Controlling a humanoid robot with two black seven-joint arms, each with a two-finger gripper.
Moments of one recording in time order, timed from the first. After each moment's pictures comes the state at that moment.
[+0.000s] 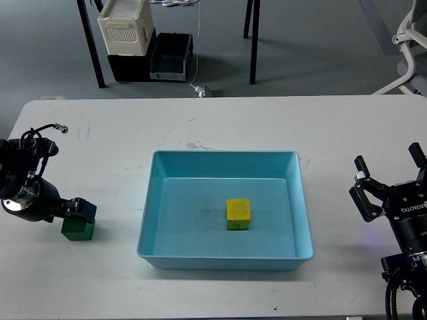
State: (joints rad) left arm -1.42 0.79 0.67 -1.39 0.73 -0.49 0.22; right arm -0.31 0.00 1.57 1.73 0.19 0.35 -0.22
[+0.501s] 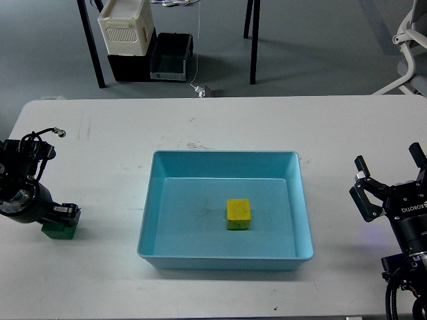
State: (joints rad) left arm -1.43 0.80 0.66 -1.43 0.75 -0.49 0.38; right arm -0.31 0.00 1.57 1.73 0.19 0.35 -0.22
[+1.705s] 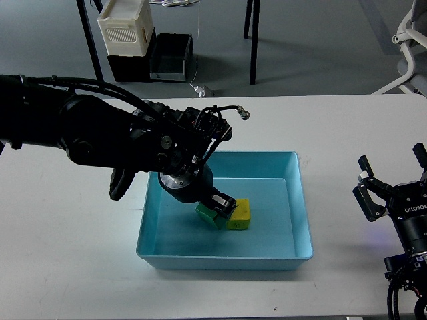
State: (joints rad) left arm -1.73 0.15 0.59 -1.41 0.54 -0.49 0.27; right arm -0.31 0.00 1.58 1.72 0.18 0.35 -0.22
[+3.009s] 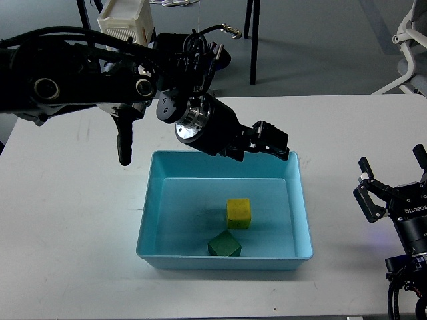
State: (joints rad) left arm -1.72 0.39 0.24 -1.36 0.16 -0.49 0.15; right arm -0.31 0.00 1.59 1.72 0.18 0.35 -0.23
